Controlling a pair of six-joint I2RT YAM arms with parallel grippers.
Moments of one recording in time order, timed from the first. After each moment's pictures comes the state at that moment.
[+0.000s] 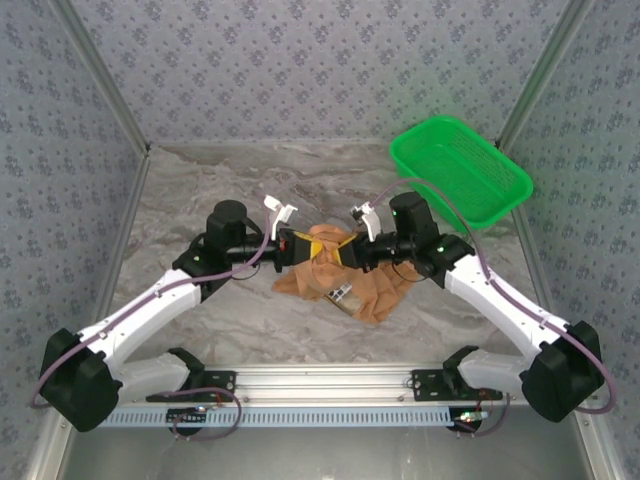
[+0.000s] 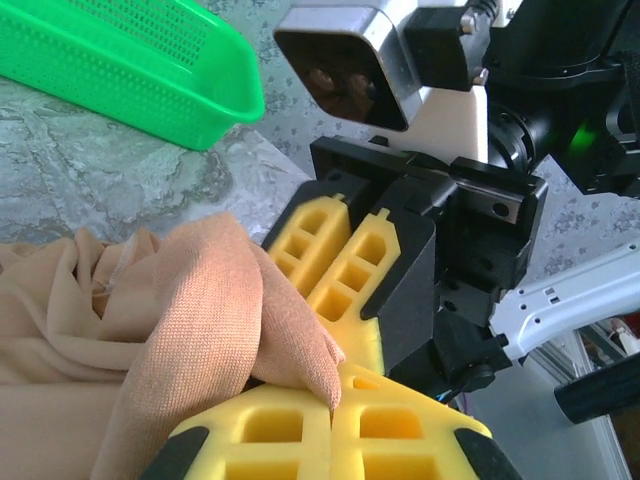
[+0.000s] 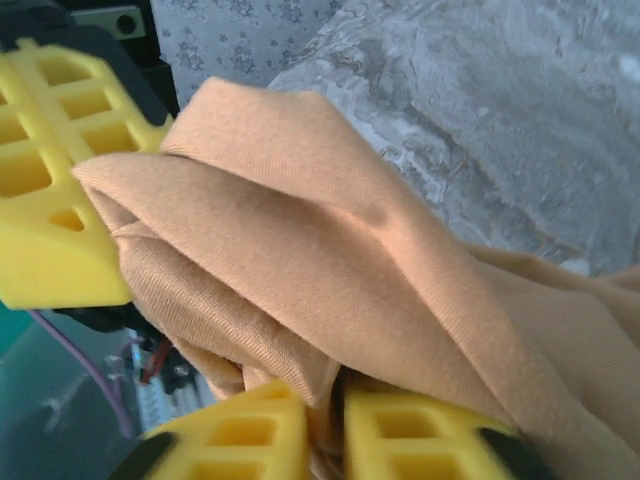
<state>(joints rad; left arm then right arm) -0.63 1.13 0.81 0.04 0.75 -0.45 0.57 1.18 0.93 -0.35 -0.69 0.19</state>
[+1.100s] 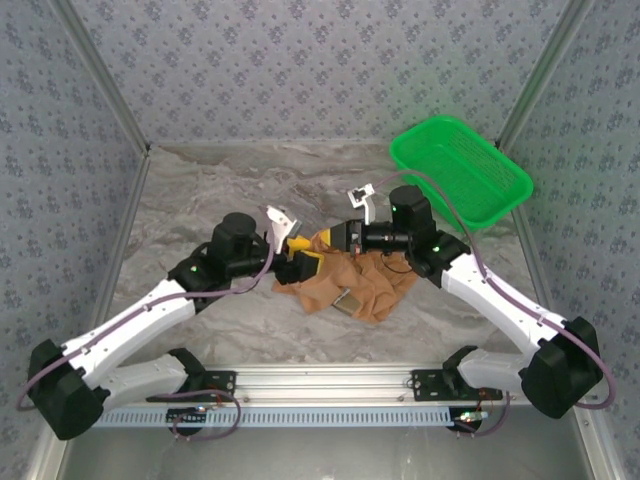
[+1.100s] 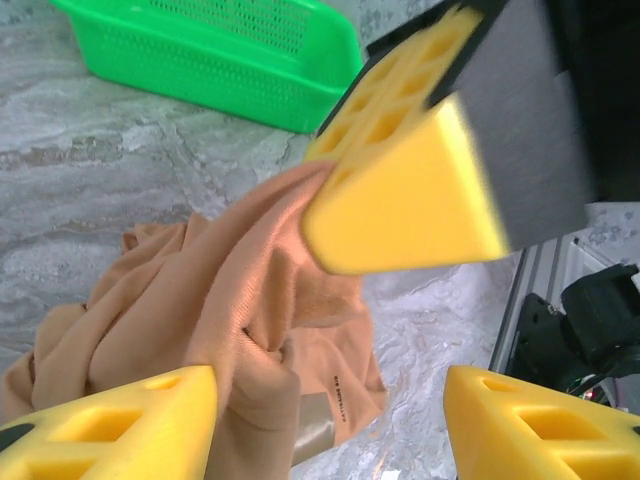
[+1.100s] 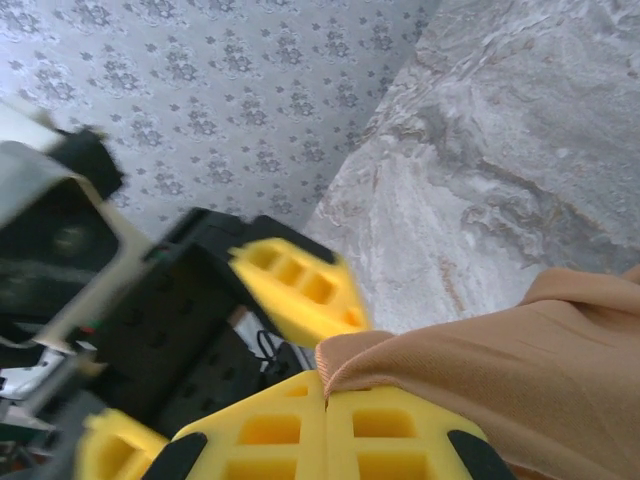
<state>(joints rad) -0.76 1.06 0.83 -0.18 0.38 -0.24 0.60 1.20 0.94 -0.09 -0.71 0.66</state>
